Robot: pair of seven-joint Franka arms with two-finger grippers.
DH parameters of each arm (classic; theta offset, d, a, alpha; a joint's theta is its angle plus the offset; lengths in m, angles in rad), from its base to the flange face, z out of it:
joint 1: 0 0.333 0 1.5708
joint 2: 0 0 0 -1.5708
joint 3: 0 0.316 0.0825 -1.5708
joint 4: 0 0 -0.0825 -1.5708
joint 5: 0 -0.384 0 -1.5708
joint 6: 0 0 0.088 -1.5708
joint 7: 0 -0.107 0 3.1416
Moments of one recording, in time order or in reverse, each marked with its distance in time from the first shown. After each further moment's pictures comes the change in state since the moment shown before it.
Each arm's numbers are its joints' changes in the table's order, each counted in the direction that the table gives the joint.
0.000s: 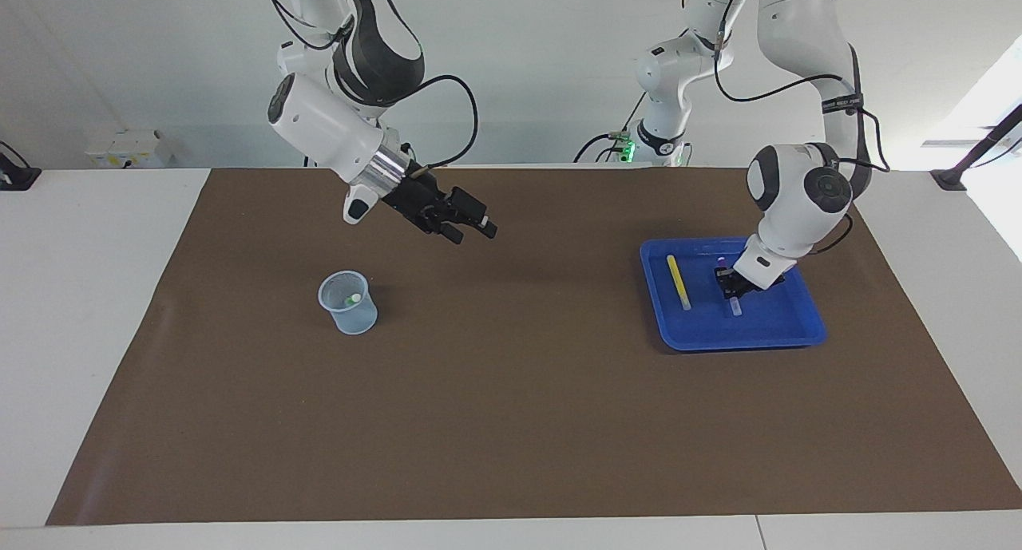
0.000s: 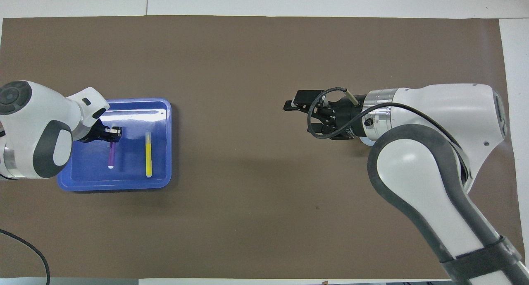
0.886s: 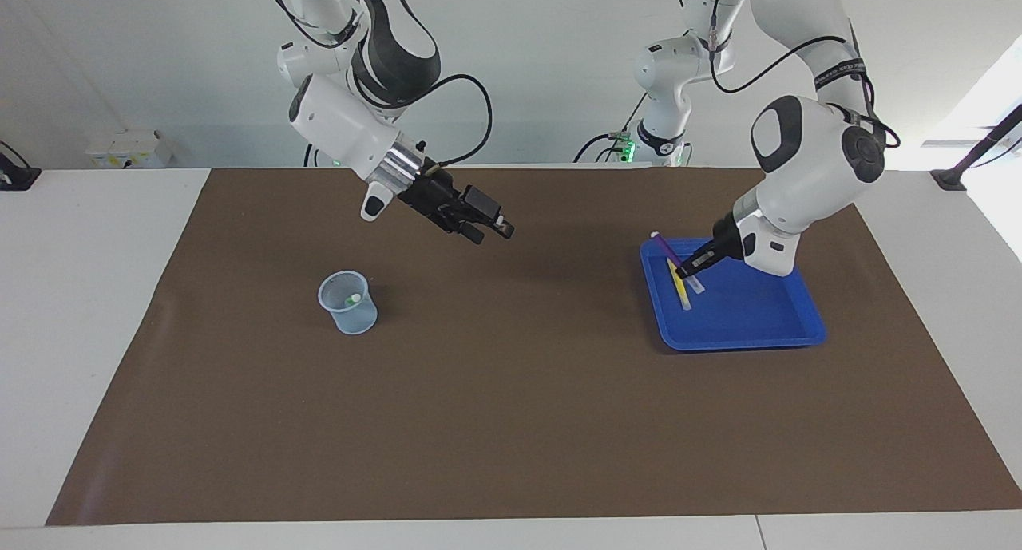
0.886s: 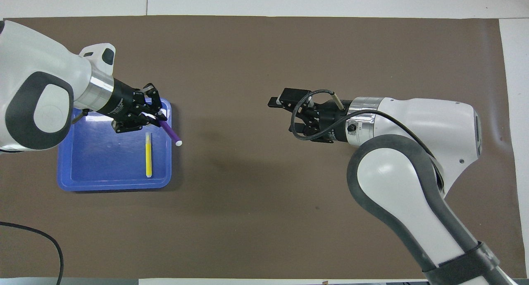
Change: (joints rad) left arm -0.186 -0.002 -0.041 -0.323 0.441 -0.323 0.893; right arm 0.083 0.000 0.001 0.026 -0.157 0.146 -0.002
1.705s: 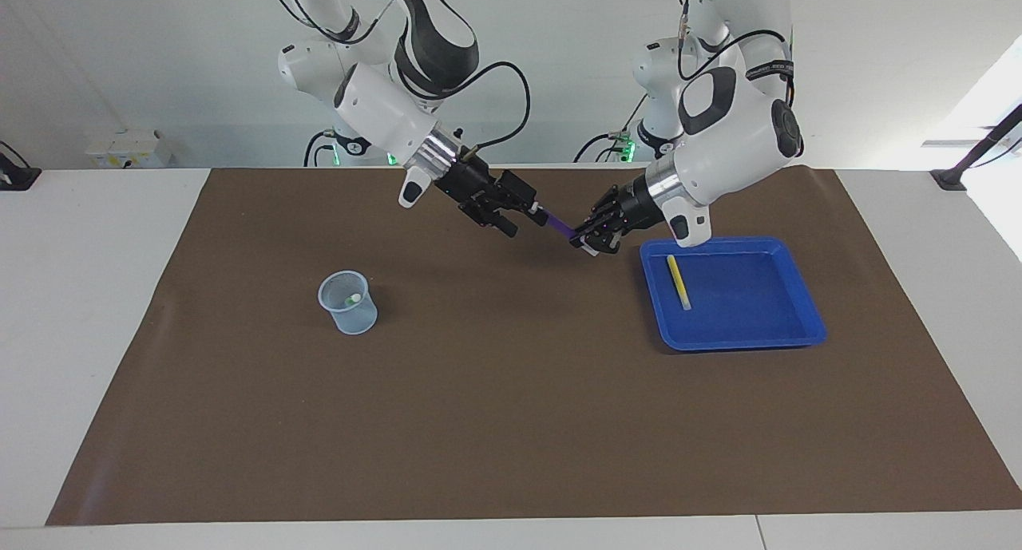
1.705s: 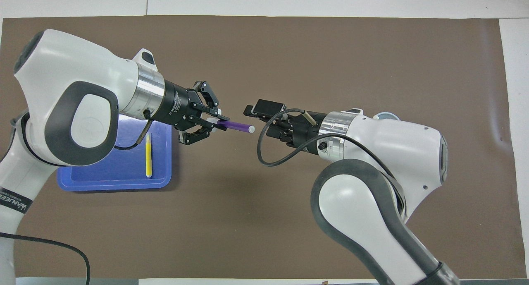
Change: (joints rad) left arm -0.051 0.018 -0.100 -0.008 0.275 0.090 0.489; right arm 0.120 0.001 0.001 0.017 -0.051 0.145 0.074
